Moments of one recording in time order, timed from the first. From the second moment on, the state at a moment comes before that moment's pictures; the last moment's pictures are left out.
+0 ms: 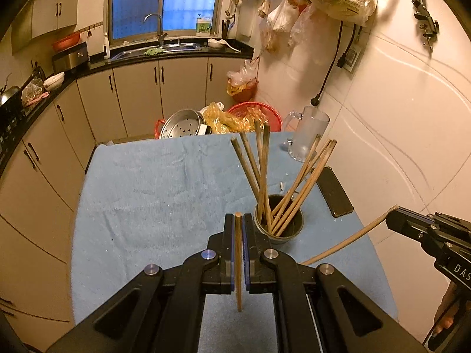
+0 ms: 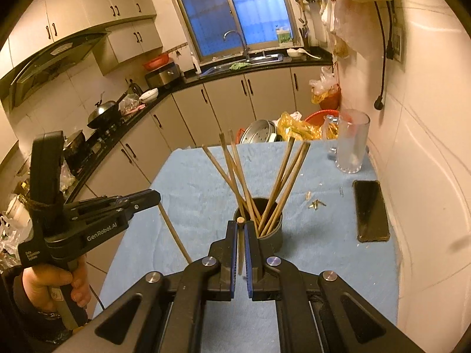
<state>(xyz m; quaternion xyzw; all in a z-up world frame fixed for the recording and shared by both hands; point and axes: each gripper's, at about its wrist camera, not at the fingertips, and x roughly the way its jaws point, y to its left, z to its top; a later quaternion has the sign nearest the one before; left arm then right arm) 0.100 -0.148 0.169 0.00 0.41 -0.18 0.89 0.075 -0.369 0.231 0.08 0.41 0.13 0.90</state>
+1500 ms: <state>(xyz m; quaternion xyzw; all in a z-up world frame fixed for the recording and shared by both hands) 0.132 -0.185 0.260 0.00 0.34 -0.18 0.92 0.102 -0.375 0.326 0.05 0.32 0.11 0.94</state>
